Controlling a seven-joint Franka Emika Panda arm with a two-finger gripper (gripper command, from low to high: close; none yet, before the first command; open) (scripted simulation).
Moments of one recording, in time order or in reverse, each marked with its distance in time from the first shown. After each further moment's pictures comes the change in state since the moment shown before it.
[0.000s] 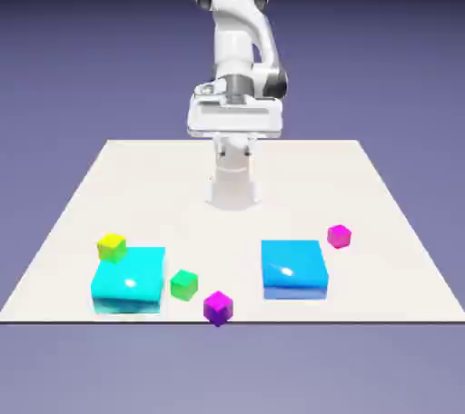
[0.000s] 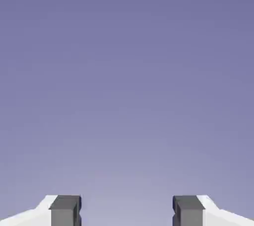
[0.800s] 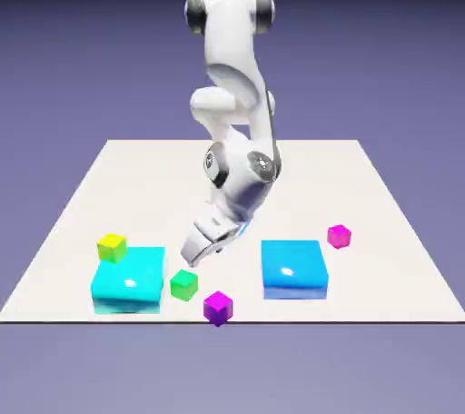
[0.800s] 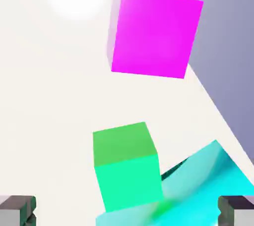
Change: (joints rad) arm -0.101 0.870 0.075 0.520 -0.676 -0.796 -0.426
